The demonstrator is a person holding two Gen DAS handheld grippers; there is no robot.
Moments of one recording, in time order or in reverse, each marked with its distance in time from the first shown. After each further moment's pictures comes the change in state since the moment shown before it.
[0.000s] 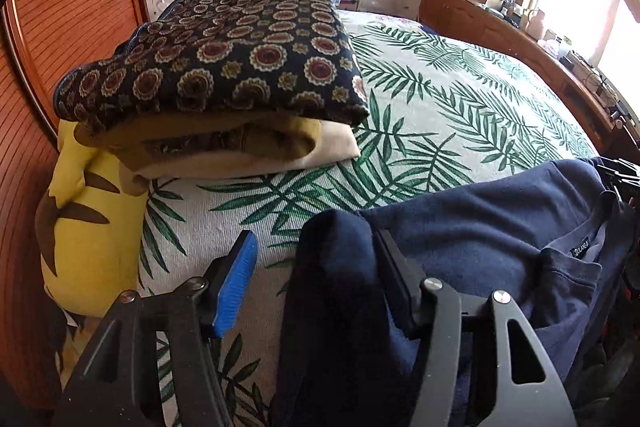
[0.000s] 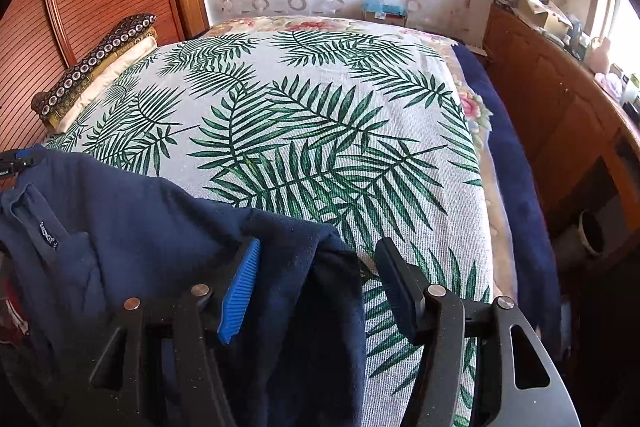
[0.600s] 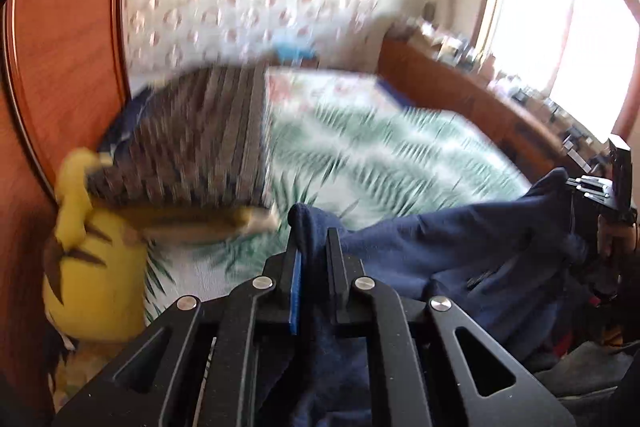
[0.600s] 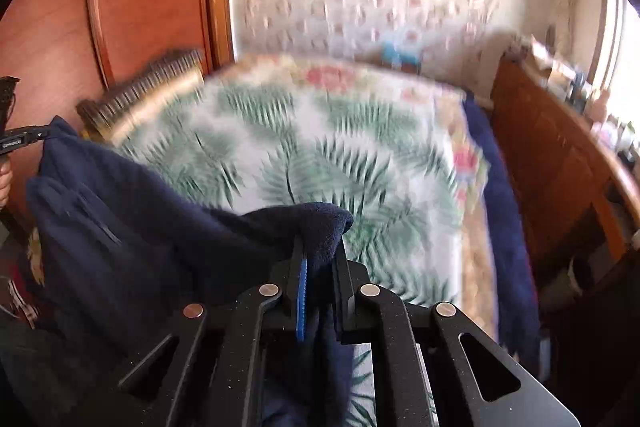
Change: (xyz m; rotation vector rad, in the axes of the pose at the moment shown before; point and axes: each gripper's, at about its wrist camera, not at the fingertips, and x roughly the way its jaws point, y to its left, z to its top) left arm -0.121 -0.044 0.012 0.037 -0.243 -0.138; right arm -0.096 0.028 0.001 -0.102 -0.180 -0.001
